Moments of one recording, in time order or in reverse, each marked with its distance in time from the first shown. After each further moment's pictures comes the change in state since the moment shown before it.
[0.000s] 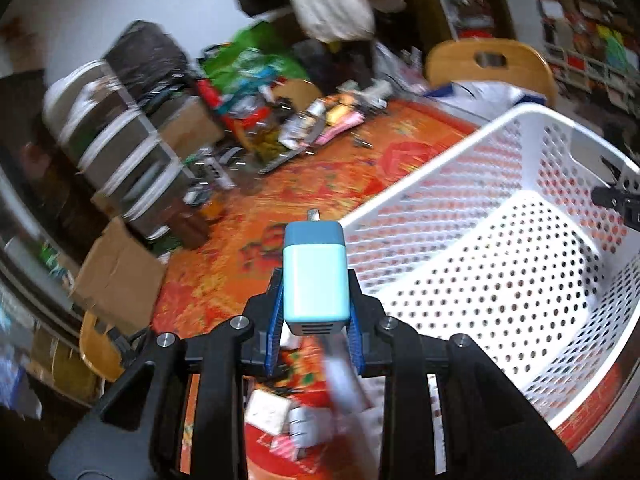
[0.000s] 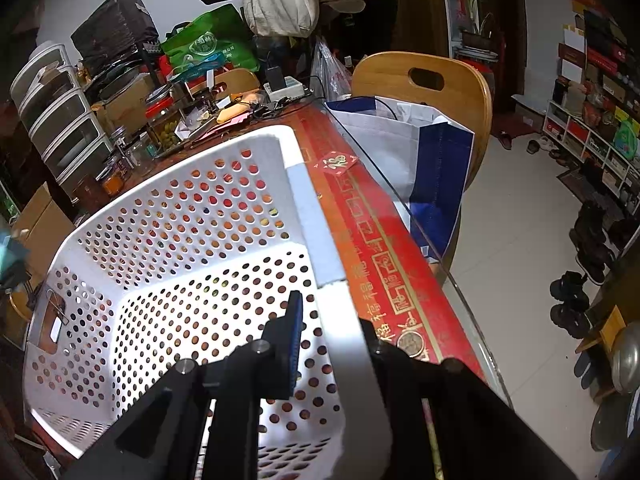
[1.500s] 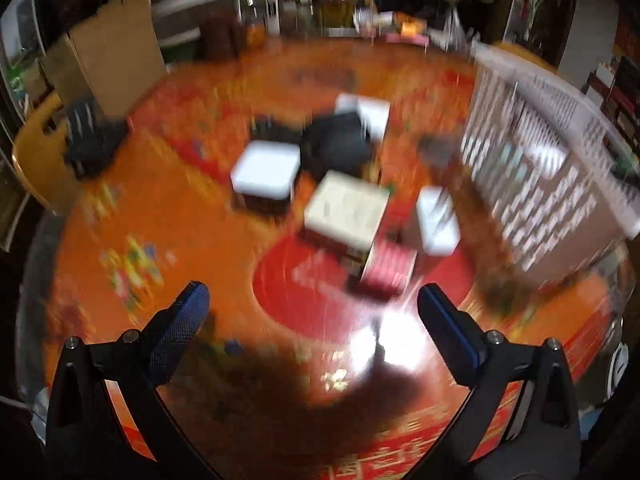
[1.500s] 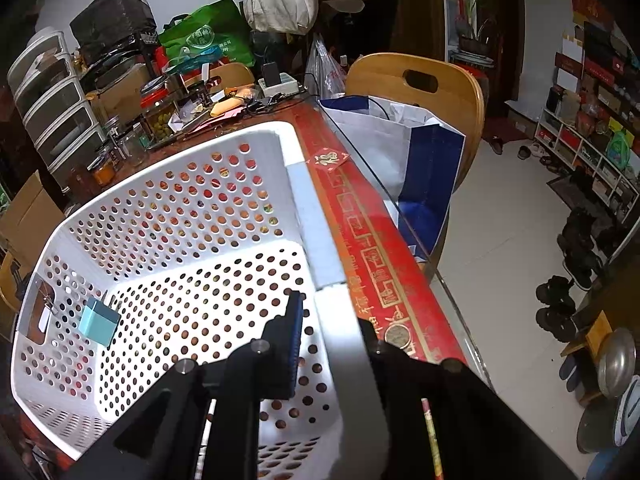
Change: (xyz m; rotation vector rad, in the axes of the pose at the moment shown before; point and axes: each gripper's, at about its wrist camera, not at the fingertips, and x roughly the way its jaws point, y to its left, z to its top) left arm 0.044 0.153 -0.237 -0.450 0.249 -0.258; right arm -0.005 0.002 -0.001 -0.037 0.010 -0.051
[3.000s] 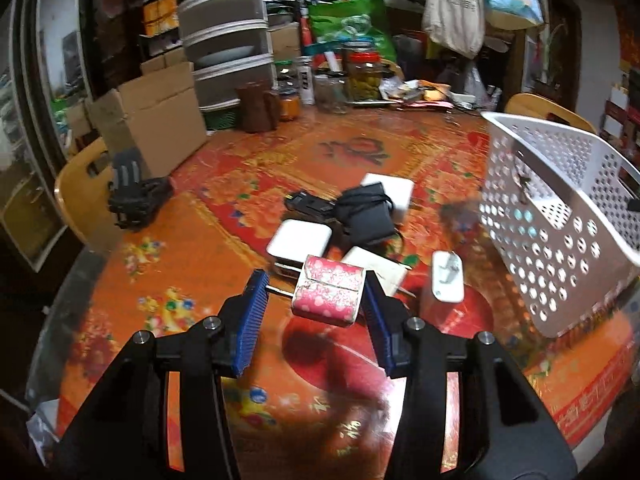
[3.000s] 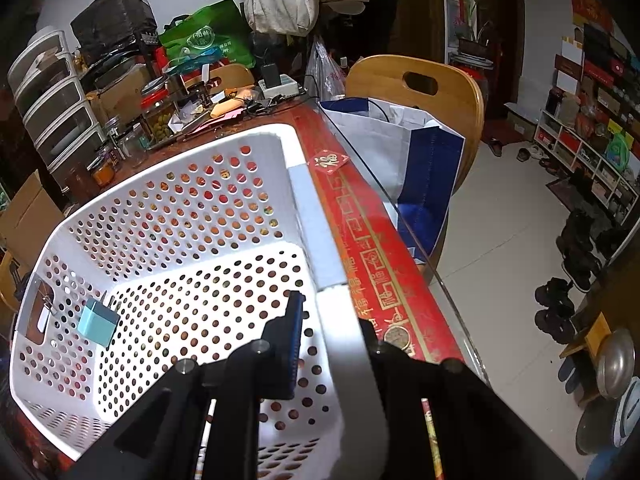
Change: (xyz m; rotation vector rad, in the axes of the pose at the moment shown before) left arm -0.025 -0.016 0.003 -0.035 -0.299 0.151; right arm -0.003 0.000 0.001 -0.001 -0.002 -0.007
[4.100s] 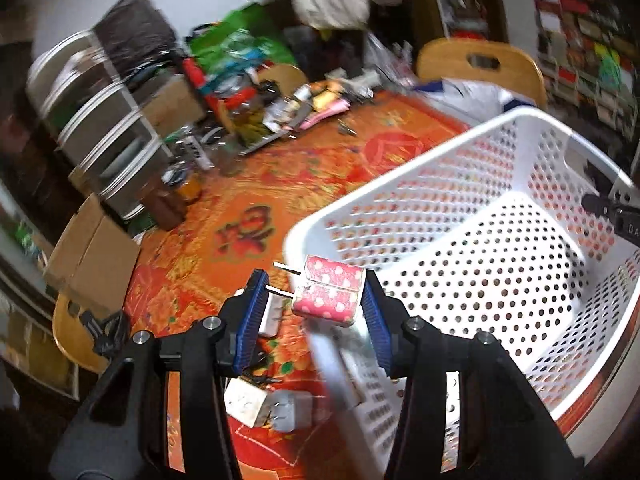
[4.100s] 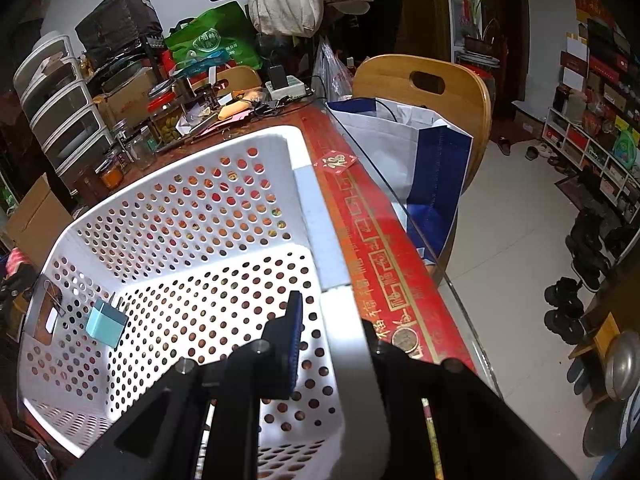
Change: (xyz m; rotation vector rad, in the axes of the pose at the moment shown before) left arm -0.004 -0.215 0.129 0.441 0.077 -0.050; right arm 0.002 -0.002 -0.002 0.008 -0.005 0.043
